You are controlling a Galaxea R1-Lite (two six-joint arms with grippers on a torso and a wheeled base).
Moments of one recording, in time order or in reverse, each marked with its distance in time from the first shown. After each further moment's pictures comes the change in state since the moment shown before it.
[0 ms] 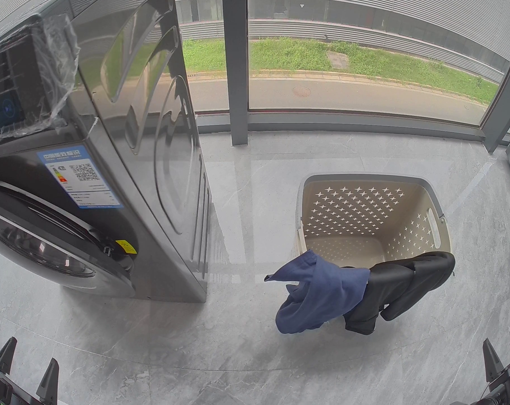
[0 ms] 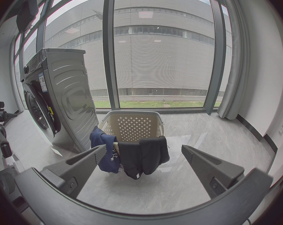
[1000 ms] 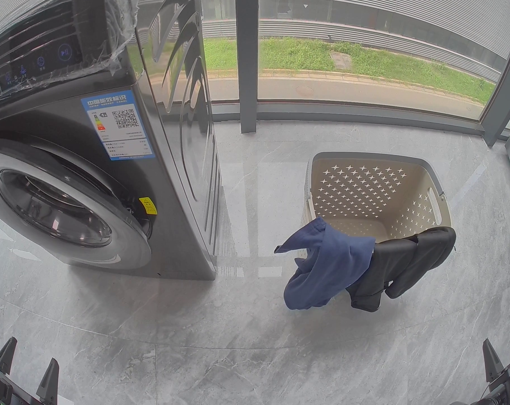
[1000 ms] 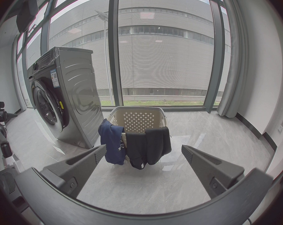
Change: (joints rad) left arm 0.000 0.000 0.000 0.000 0.000 0.000; right arm 0.000 0.000 0.000 0.000 0.000 0.000
